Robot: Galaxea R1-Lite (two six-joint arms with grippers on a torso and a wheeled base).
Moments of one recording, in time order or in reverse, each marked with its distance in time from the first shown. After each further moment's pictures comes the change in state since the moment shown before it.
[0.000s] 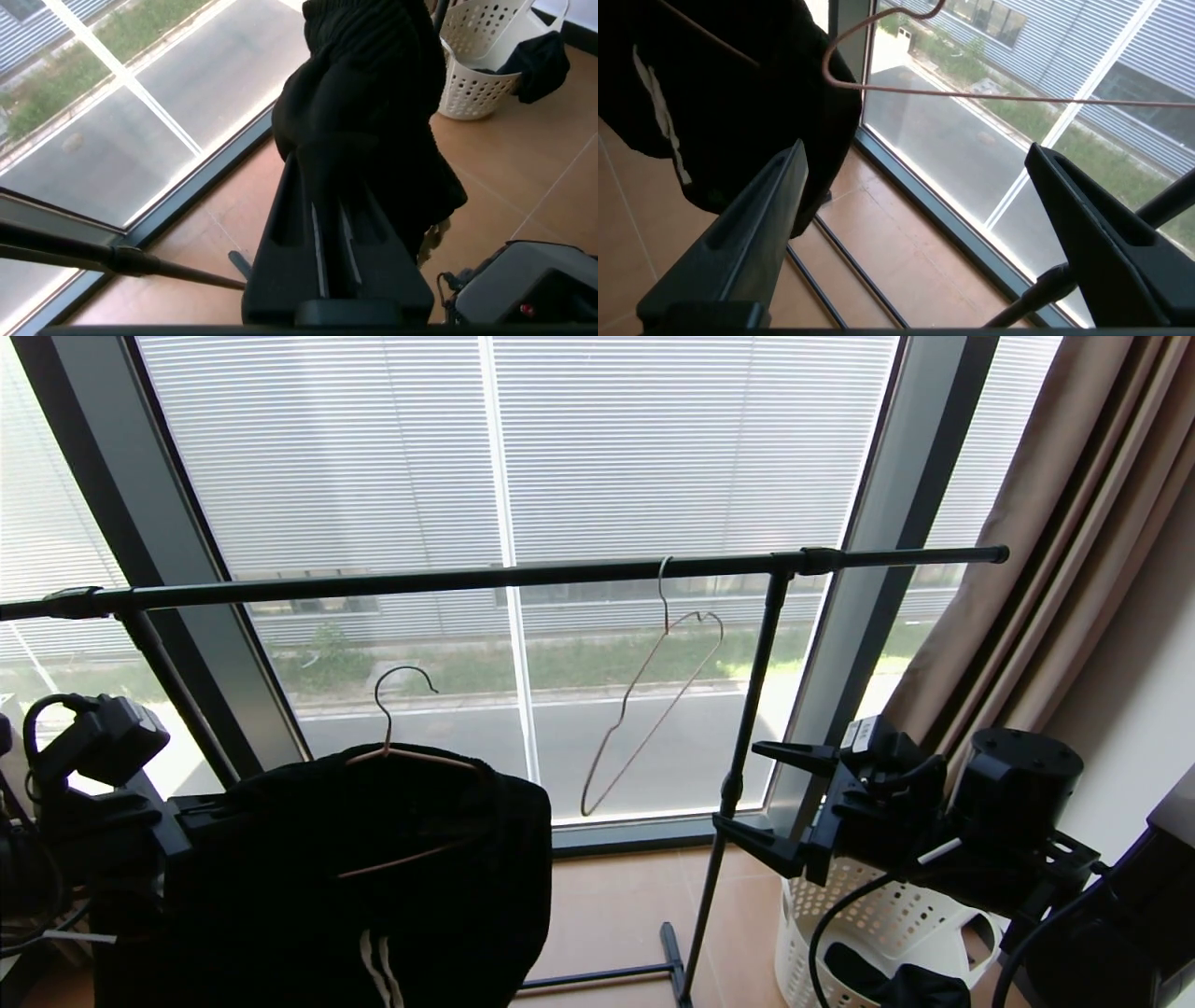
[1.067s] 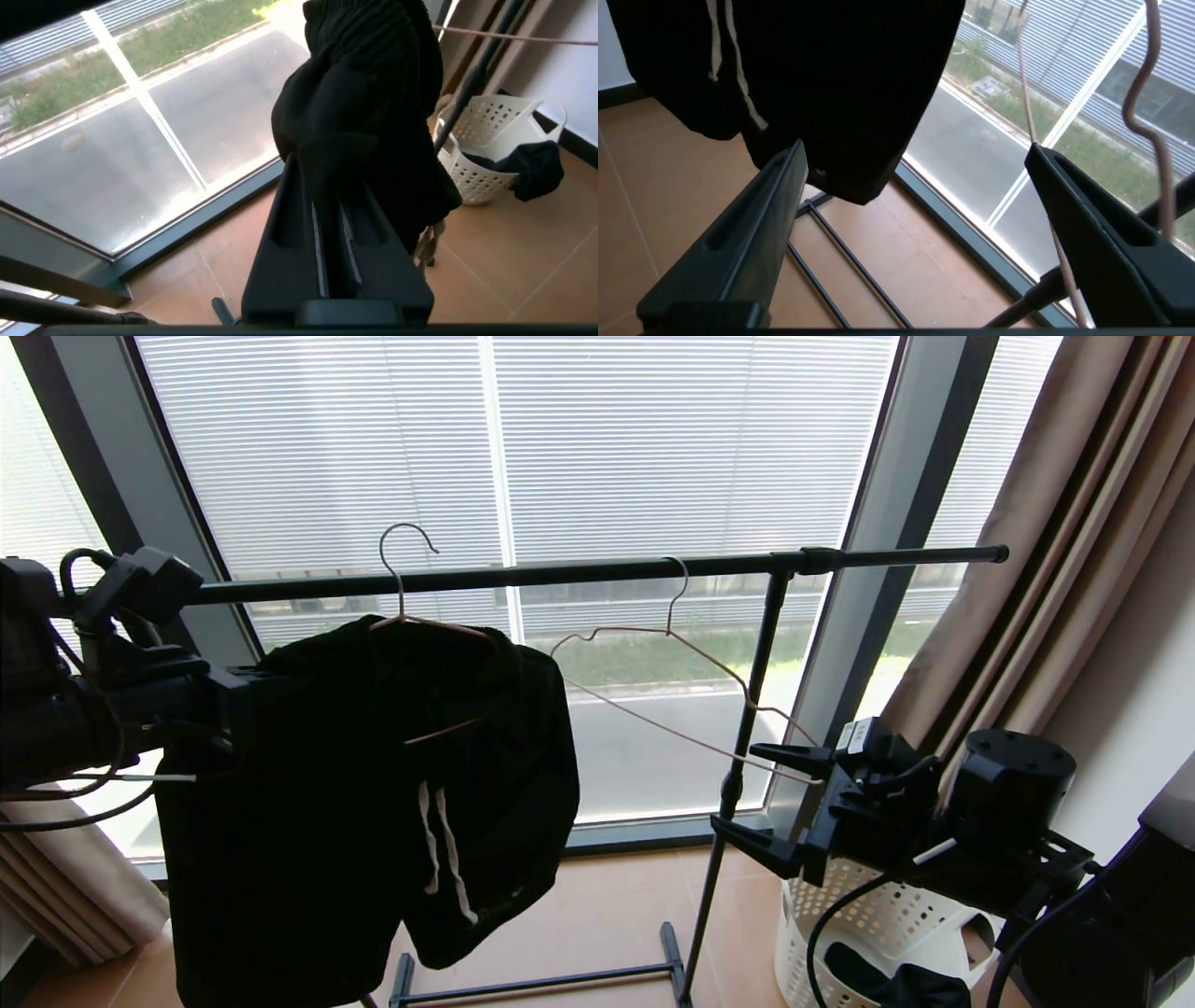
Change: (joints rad) left arm -0.189 0.061 -0.320 -0.001 0.242 -0.370; right arm 0.001 0.012 -0.005 0.000 0.000 0.000
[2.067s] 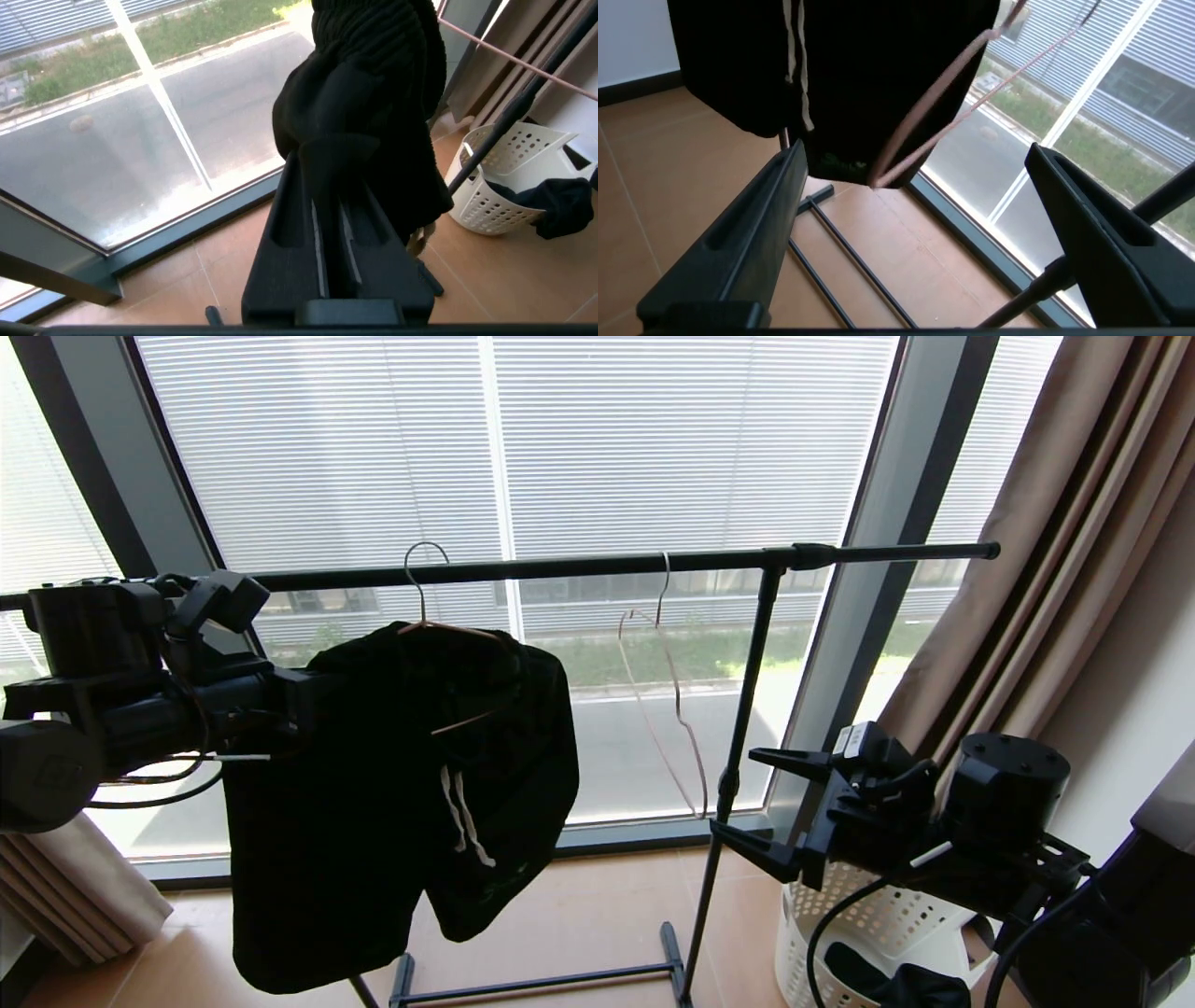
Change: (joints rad) left arm -0.024 0.210 -0.053 -0.173 0.062 -0.079; right arm 0.000 0.013 0.004 -0.001 -0.002 -0.002
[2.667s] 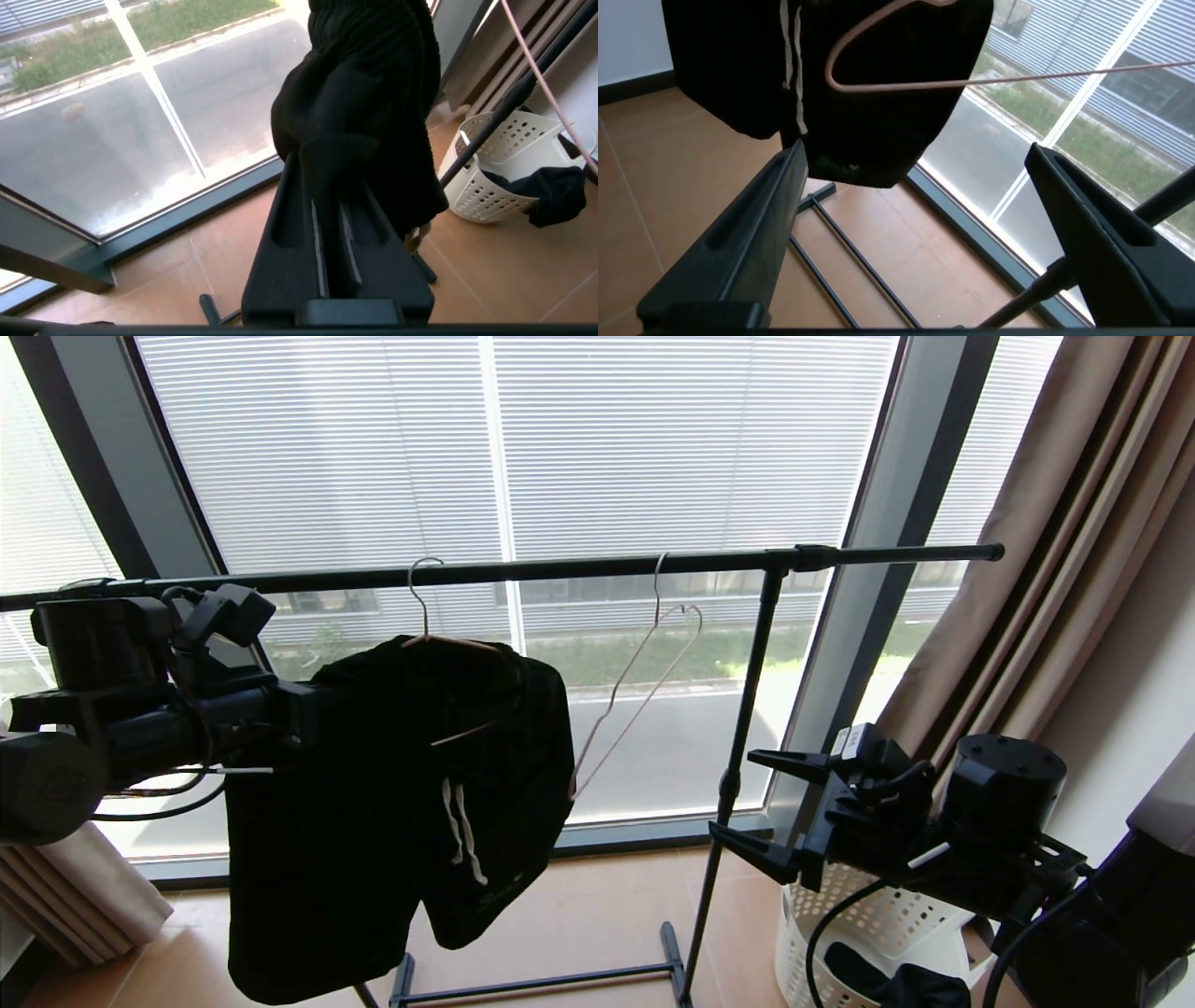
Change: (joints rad) left arm -0.004 0.001 0.036 -0.005 -0.001 0.006; right arm 0.002 0.005 0.000 -0.001 0.000 0.000
